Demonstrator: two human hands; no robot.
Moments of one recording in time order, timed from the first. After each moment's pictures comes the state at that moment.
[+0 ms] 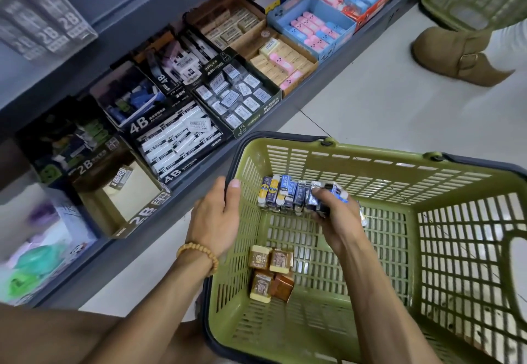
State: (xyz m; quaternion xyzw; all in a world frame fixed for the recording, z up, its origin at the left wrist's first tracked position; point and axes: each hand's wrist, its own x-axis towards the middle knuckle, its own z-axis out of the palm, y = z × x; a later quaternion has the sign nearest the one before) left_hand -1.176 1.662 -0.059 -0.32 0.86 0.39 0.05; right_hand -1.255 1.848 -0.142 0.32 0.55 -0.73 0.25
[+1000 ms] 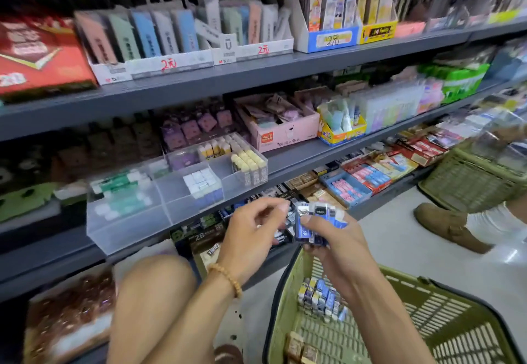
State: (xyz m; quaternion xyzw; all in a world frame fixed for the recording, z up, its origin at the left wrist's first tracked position) left_hand -1.104 1.643 0.182 -0.17 0.75 0.60 -0.20; right_hand -1.179 1.771 0.172 -0.08 0.54 -0.80 0.26
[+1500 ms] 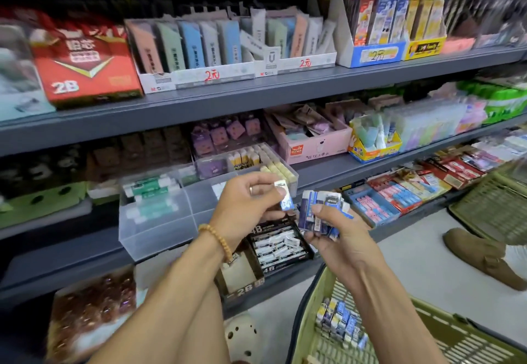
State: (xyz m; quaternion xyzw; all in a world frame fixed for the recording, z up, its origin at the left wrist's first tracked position) left_hand -1.119 1.573 0.222 -0.20 0.65 0.70 -0.20; right_hand -1.194 1.715 0.196 -0.04 0.48 -0.82 0.33
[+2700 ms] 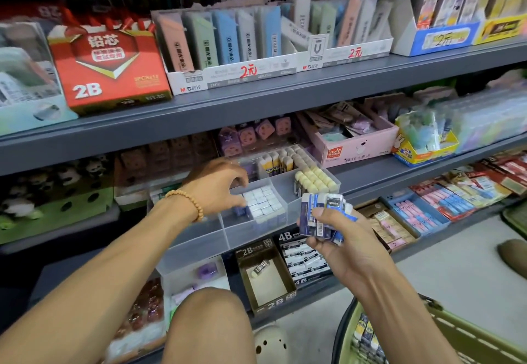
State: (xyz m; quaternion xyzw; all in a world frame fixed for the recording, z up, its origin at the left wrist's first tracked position) left_hand -1.119 1.411 0.208 -0.16 0.98 0.08 -0.06; right_hand -1.192 1.648 0.187 -0.07 0.48 -0.79 0.37
